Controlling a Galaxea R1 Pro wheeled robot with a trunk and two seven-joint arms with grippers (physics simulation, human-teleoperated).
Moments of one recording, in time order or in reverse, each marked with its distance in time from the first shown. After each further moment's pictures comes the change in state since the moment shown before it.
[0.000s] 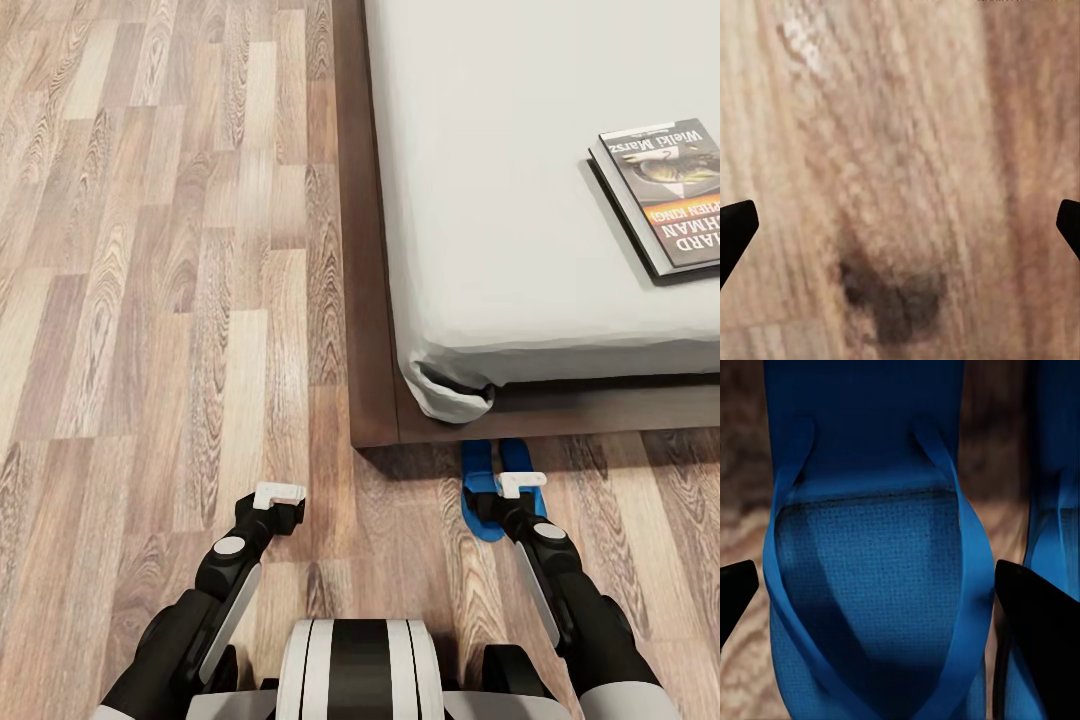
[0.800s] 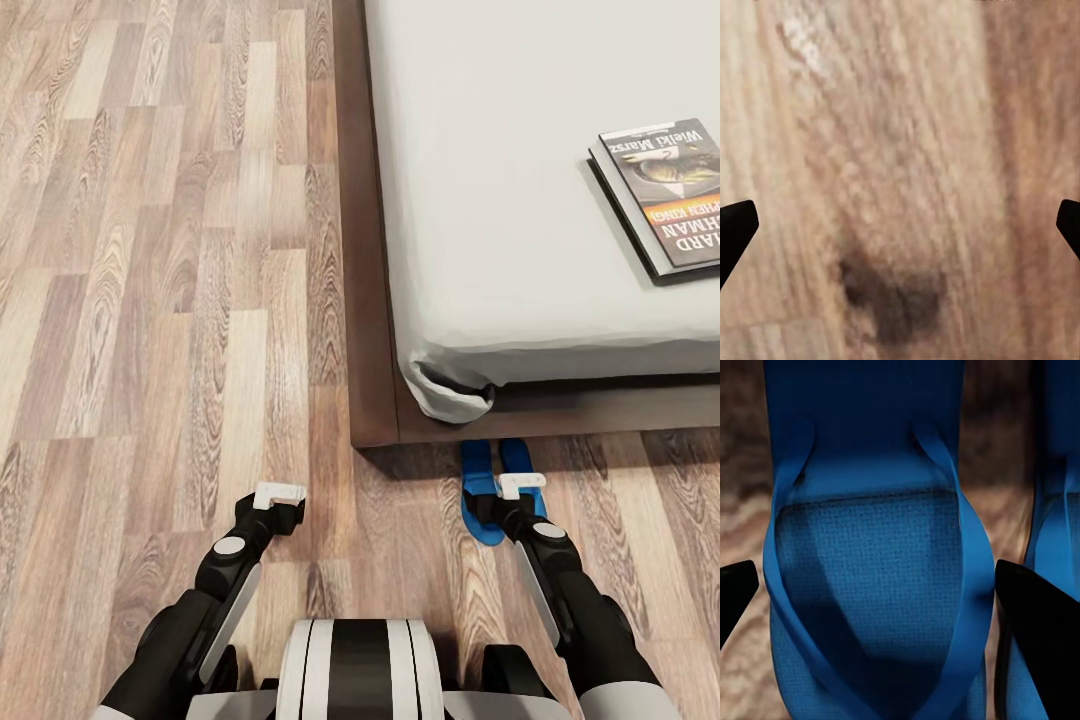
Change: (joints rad) left arm 0.000 0.000 0.000 0.000 0.000 0.001 0.000; right arm 0.000 0.000 0.001 -0.003 0.000 0.032 0.001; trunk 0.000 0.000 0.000
